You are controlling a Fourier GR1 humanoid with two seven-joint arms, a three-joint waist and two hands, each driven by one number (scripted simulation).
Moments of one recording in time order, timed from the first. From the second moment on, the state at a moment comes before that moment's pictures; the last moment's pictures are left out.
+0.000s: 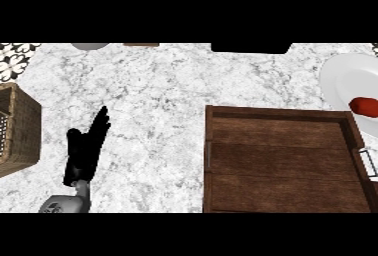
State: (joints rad) left arm -0.07 0.12 -0.06 -1.48 -0.06 0.15 0.23; right arm -0.81 -0.88 -0.72 -0.09 0.54 0.46 -0.68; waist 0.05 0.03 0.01
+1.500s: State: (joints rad) left arm -0.09 0.10 -0.07 -1.45 -0.08 0.15 0.22; right arm -0.67 -0.84 -0.70 -0.16 0.53 0.35 -0.75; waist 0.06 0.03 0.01
